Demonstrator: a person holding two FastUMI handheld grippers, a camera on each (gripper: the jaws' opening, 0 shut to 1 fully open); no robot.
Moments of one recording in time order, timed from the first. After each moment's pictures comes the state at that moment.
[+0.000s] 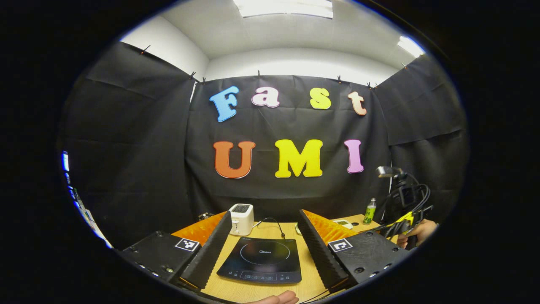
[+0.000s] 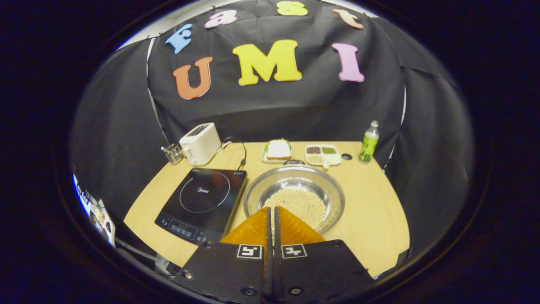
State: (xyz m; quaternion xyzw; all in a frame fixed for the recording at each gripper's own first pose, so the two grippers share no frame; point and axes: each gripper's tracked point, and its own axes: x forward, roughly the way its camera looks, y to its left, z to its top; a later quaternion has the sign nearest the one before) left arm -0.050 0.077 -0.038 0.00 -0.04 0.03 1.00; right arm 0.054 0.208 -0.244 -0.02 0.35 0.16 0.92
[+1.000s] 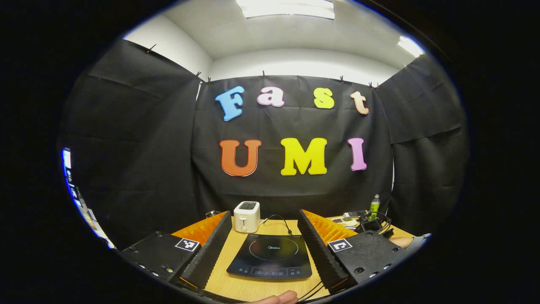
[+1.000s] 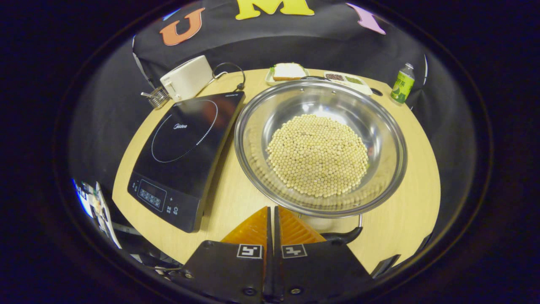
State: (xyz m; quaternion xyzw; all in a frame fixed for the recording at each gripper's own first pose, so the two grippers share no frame) left arm -0.066 0.101 -0.057 0.01 -0.04 0.04 1.00; right arm 0.047 0.223 -0.389 -0.04 0.52 0.16 0.84
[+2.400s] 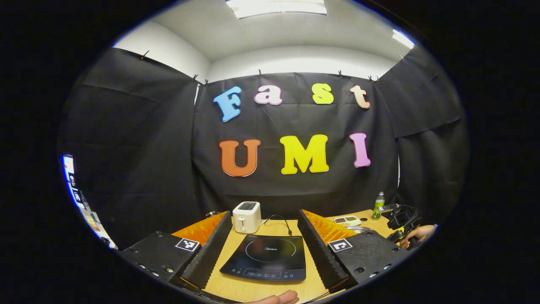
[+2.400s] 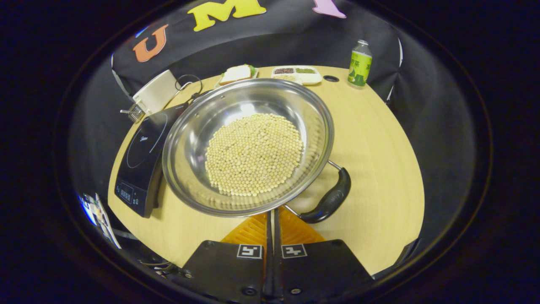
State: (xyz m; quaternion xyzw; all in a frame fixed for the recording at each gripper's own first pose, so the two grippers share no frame) left arm -0.044 0.055 -0.059 0.02 -0.04 0.06 1.00; right arm 0.089 0.068 -0.396 -0.02 0.51 0.11 0.85
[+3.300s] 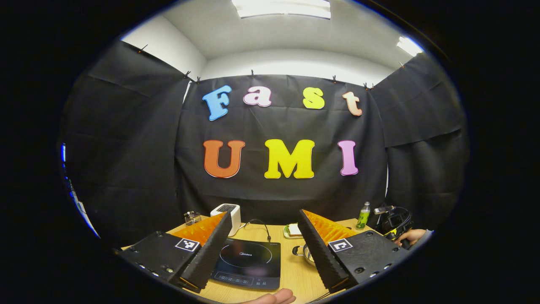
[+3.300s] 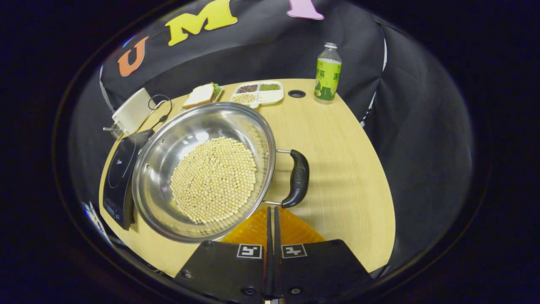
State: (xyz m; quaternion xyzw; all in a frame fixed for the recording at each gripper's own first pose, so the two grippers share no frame) left arm -0.012 0.014 -0.055 -0.01 -0.04 0.02 1.00; right arm 0.167 -0.006 -0.384 -0.01 0.47 0.08 0.88
